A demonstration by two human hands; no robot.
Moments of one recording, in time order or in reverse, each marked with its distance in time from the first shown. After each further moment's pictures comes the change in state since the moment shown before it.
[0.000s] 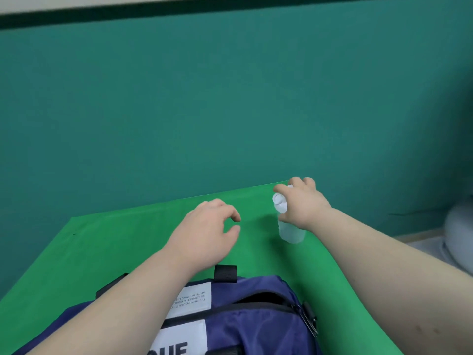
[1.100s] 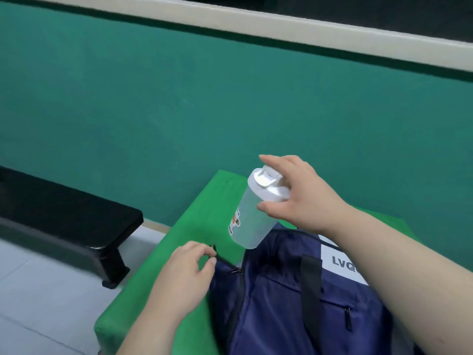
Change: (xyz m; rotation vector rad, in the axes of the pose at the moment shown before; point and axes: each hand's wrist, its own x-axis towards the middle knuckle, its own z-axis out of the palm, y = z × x) left_hand -0.403 -0.174 -0.099 -0.309 0.366 -0.619; right_hand -0.229 -0.403 -0.138 0.443 0.104 -0.746
